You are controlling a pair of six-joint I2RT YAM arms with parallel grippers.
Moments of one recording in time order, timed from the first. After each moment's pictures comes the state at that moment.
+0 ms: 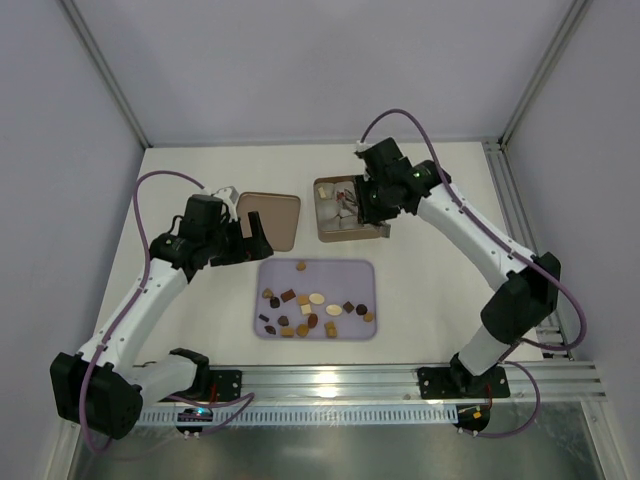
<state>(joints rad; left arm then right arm) -0.32 1.11 0.97 -0.69 0.18 -0.44 0.52 1.69 1.65 -0.95 0.05 0.29</state>
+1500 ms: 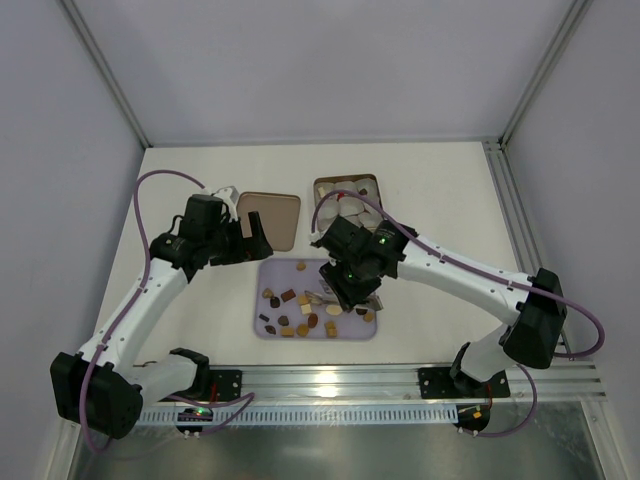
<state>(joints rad) -0.32 1.11 0.97 -0.69 0.18 -0.42 0.99 1.50 1.36 -1.09 -0.02 0.31</state>
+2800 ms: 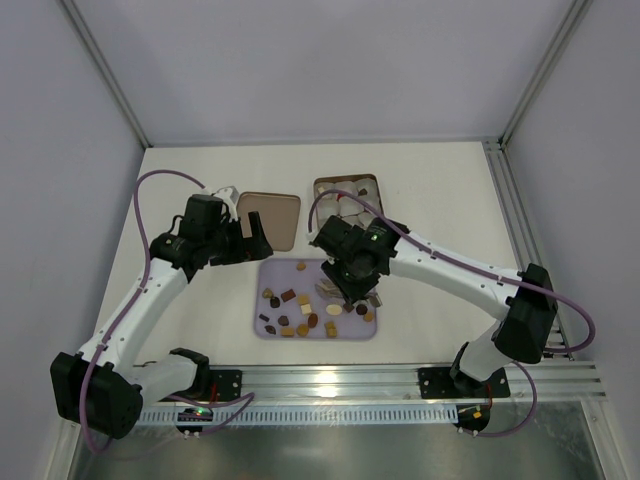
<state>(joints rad) -0.32 1.11 0.97 -0.69 0.18 -0.42 0.99 1.56 1.40 -1.13 0.05 0.29</state>
